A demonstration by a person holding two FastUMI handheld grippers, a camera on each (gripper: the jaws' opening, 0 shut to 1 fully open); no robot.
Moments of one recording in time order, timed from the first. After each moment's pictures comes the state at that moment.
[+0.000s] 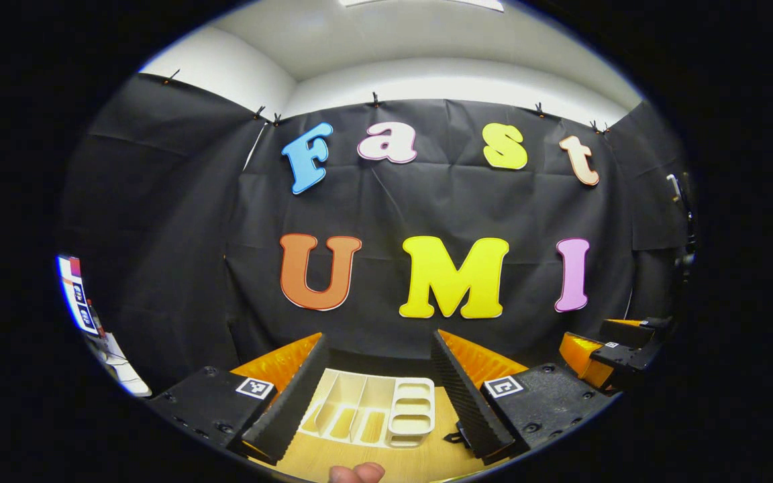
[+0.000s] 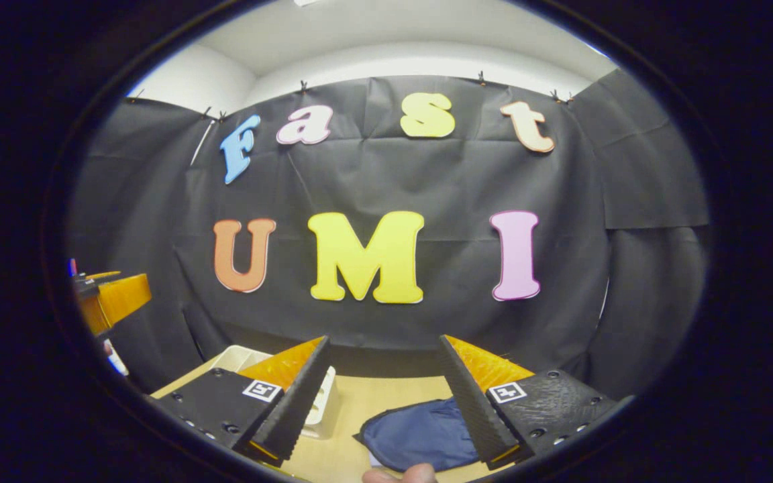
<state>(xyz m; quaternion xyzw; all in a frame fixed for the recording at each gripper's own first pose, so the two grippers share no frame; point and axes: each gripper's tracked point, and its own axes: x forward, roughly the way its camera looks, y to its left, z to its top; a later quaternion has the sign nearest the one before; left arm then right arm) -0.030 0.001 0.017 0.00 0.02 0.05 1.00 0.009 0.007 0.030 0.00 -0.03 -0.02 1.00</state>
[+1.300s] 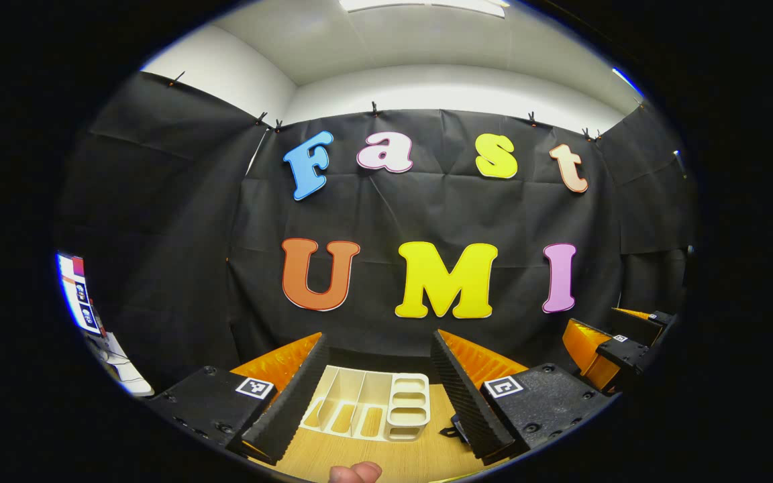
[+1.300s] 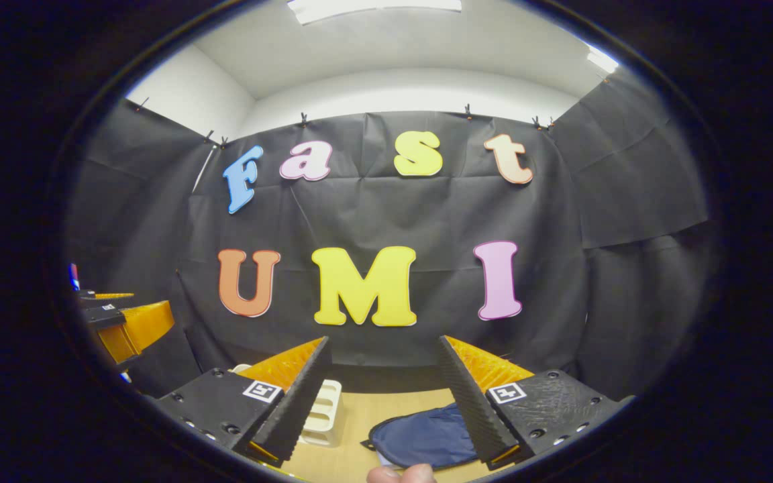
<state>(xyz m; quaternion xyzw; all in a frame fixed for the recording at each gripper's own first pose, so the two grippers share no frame) -0.076 0.006 0.023 0.00 0.01 0.05 1.00 -0.059 0.025 0.042 0.01 -0.09 -0.03 1.00</state>
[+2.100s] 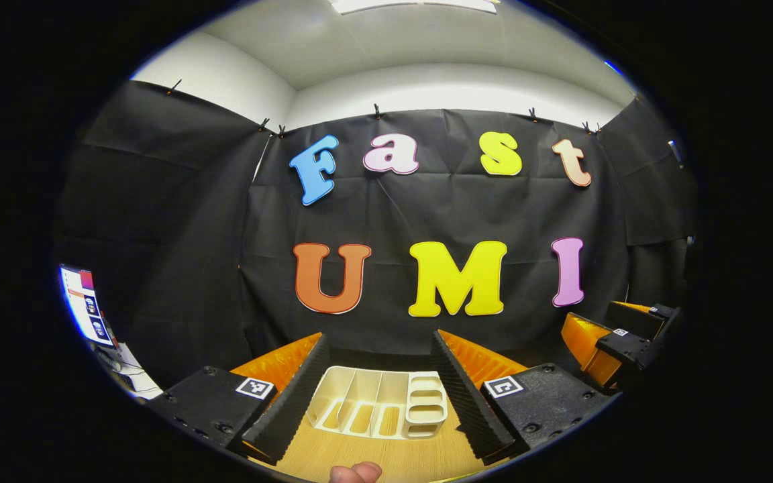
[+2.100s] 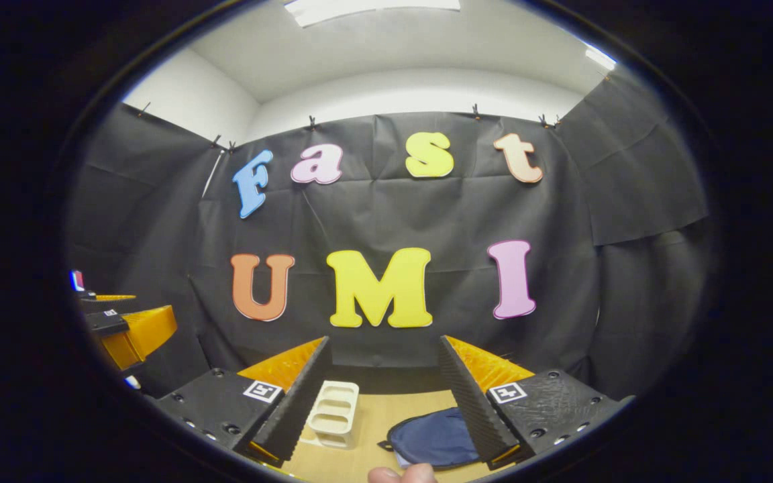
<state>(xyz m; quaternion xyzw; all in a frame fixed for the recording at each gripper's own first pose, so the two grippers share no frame) -0.086 0.024 0.029 0.02 0.02 0.06 1.00 -0.063 0.052 0.045 0.01 -0.09 -0.01 1.00</state>
